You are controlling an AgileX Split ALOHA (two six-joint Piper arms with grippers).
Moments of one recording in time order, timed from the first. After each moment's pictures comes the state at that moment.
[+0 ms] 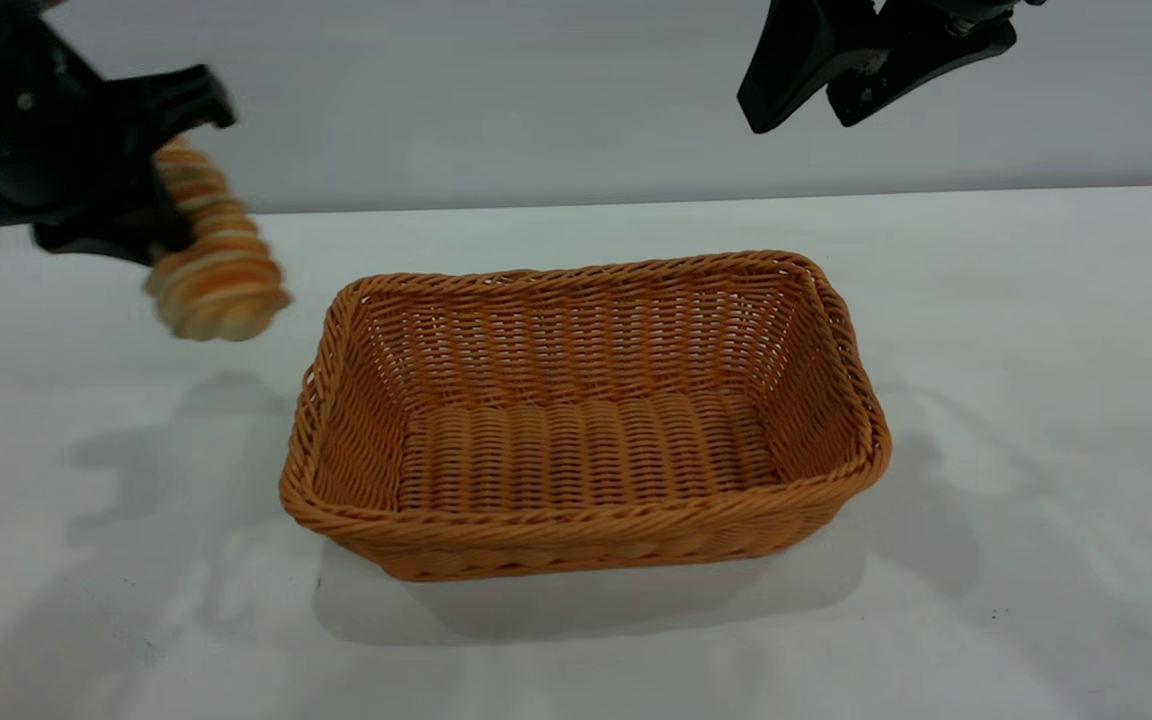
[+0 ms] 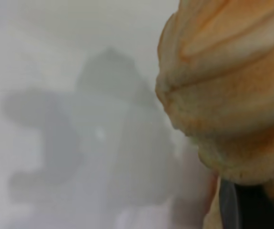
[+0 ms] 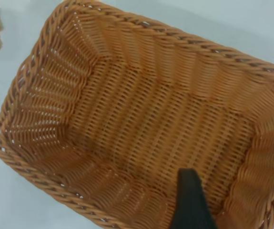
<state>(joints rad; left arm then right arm) -0.25 1.75 -0.93 0.05 0.13 -0.62 0.36 1.73 -1.22 0.53 0.57 -0.44</state>
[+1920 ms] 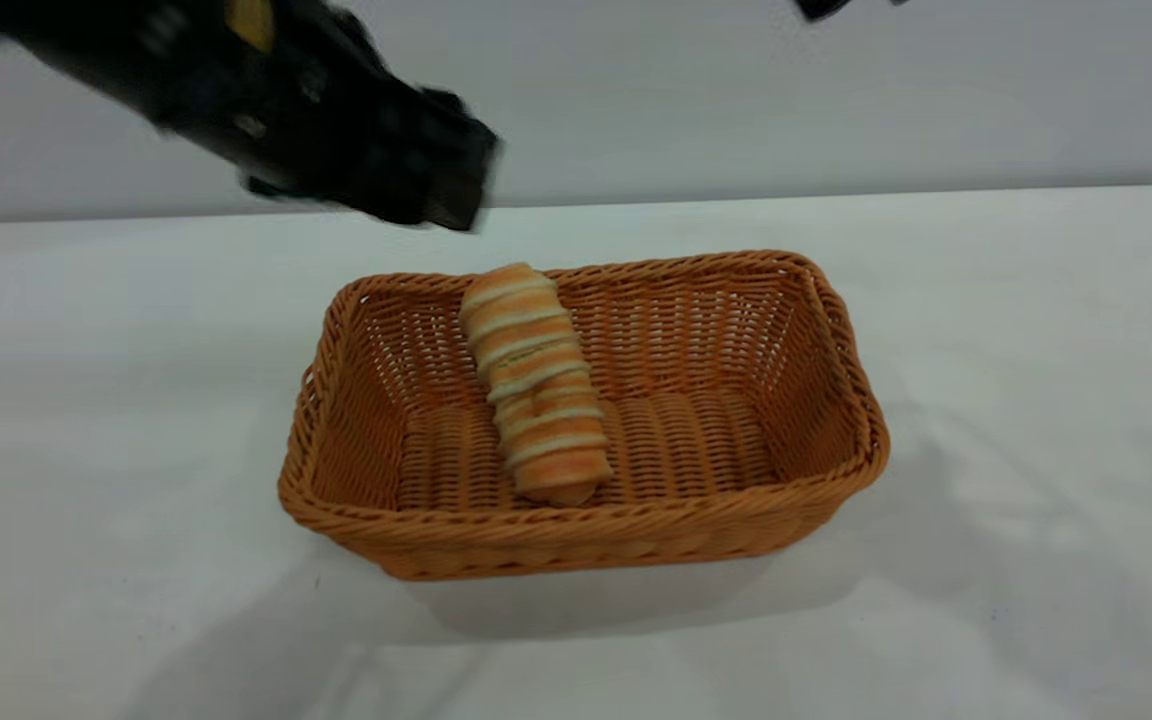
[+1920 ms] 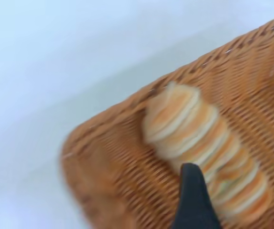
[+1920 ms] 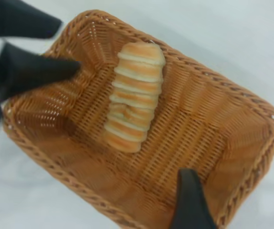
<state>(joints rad) -0.52 1.71 -0.92 0.33 0.01 -0.41 0.36 1.56 -1.22 0.45 0.65 -0.52</state>
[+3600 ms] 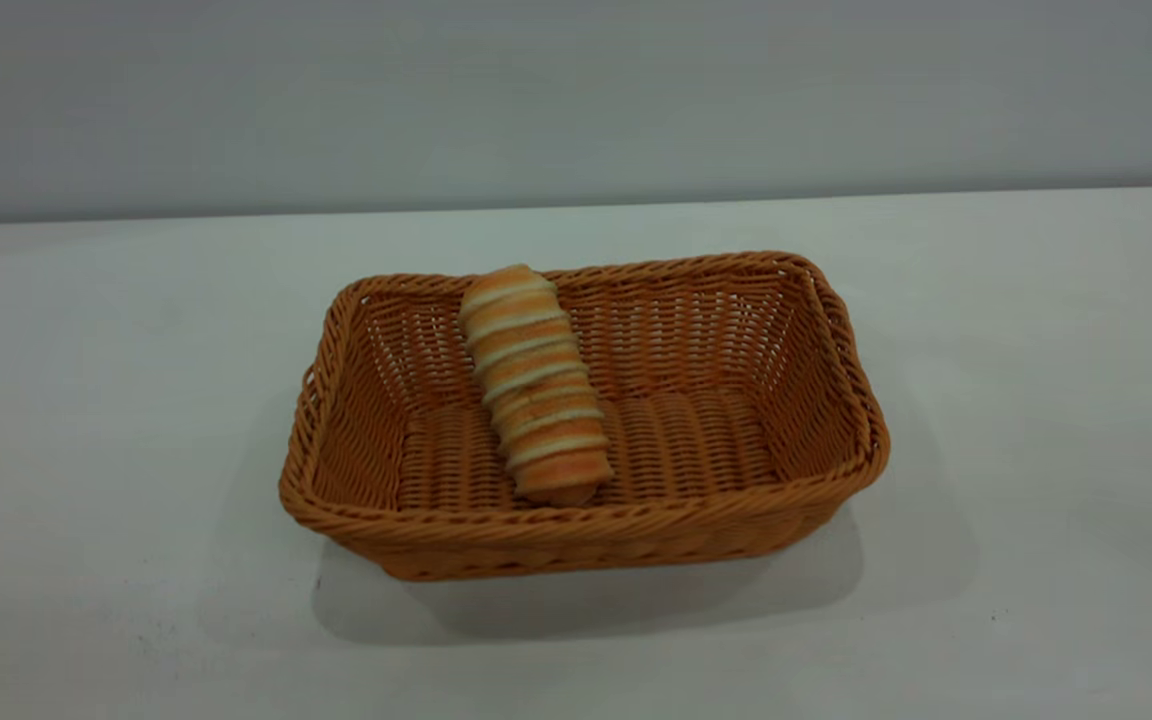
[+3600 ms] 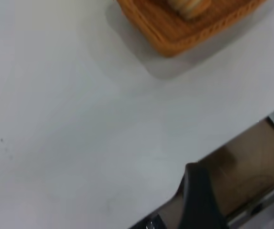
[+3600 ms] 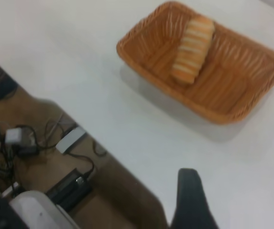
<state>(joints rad) -0.48 0.28 -0.66 -0.02 1.16 0.07 0.36 0.45 -0.92 0.37 1.24 -0.34</state>
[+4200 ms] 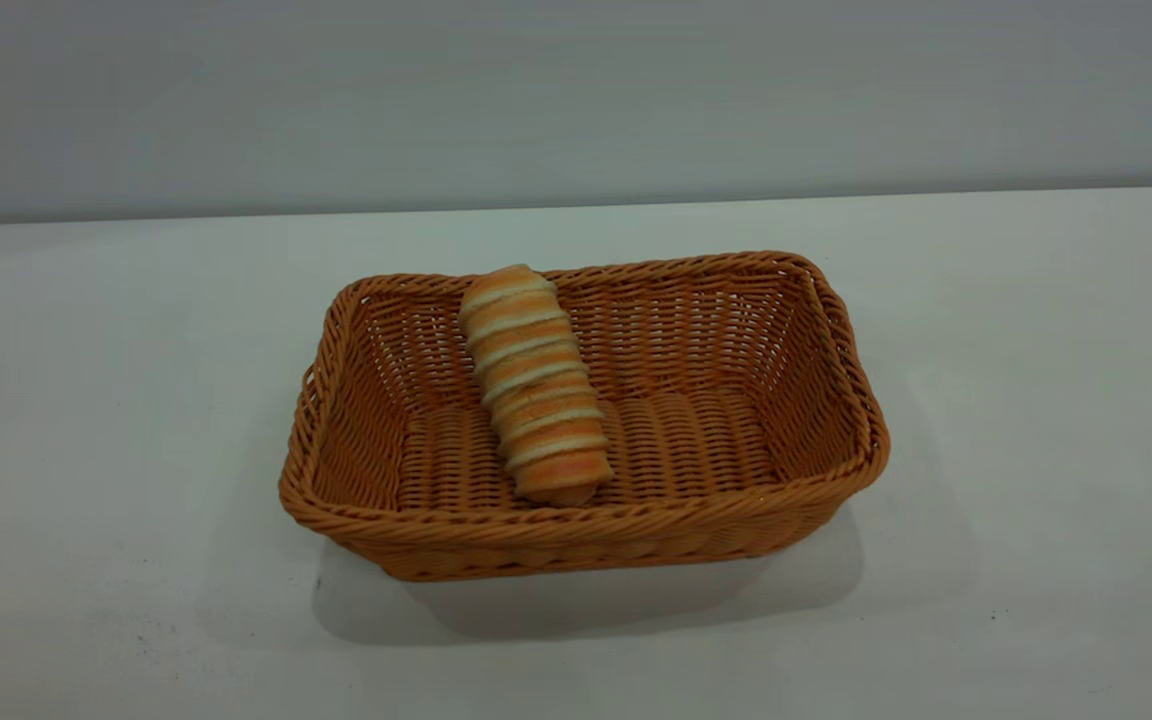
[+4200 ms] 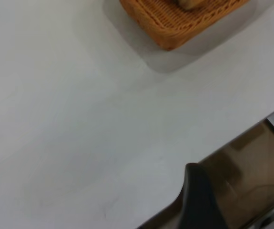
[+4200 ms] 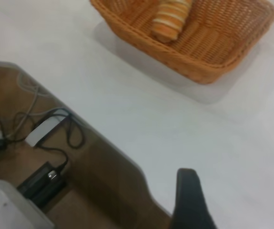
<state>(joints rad) -0.48 0.06 -0.49 -0.02 1.14 0.08 0.36 0.08 -0.53 0.28 1.16 -0.32</state>
